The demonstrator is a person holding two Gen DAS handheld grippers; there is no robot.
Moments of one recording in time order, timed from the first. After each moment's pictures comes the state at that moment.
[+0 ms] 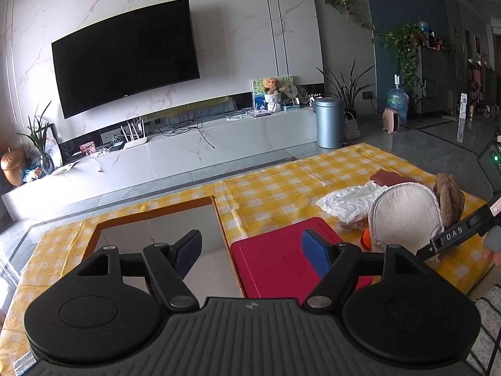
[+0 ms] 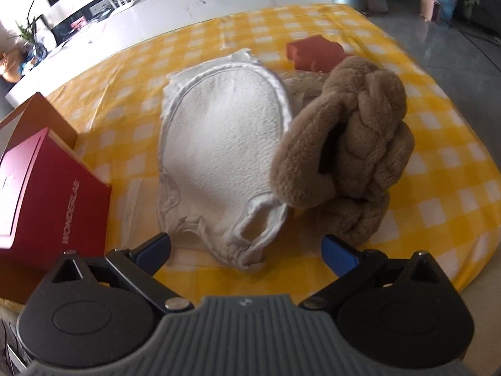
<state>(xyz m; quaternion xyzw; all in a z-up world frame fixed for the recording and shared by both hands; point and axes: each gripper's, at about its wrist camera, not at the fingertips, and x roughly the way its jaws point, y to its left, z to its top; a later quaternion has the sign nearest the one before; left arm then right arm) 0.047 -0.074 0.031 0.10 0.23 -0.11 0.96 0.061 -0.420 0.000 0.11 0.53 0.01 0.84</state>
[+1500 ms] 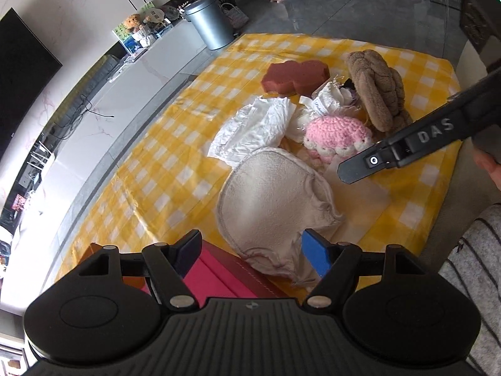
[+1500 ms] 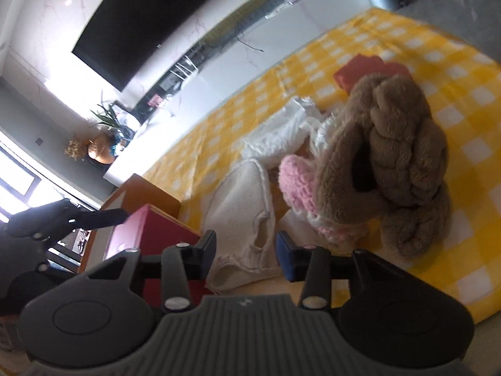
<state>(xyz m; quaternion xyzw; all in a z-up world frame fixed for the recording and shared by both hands) 0.122 -0.233 -0.005 0.36 0.38 -0.24 0.82 0.053 -0.461 0.001 0.32 0.43 0.14 0.83</state>
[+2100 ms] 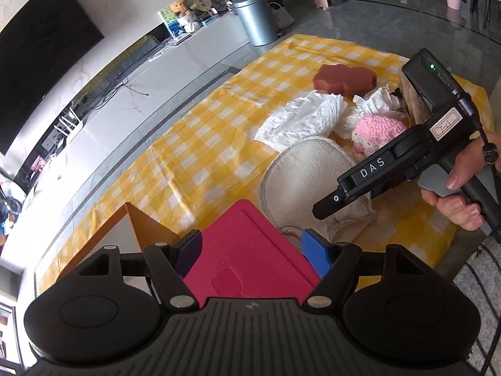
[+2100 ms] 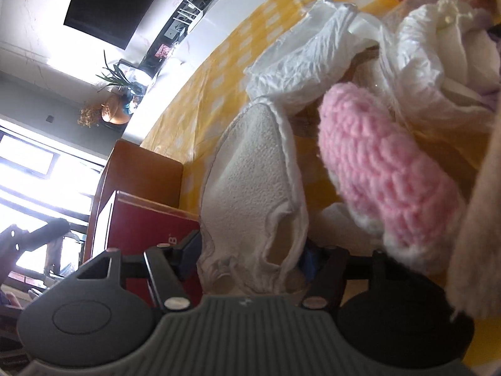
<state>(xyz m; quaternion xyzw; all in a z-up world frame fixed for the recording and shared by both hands) 0.127 -0.189 0.011 0.29 0.40 -0.18 0.85 0.132 -0.417 -0.065 0.37 0.51 0.21 0.75</state>
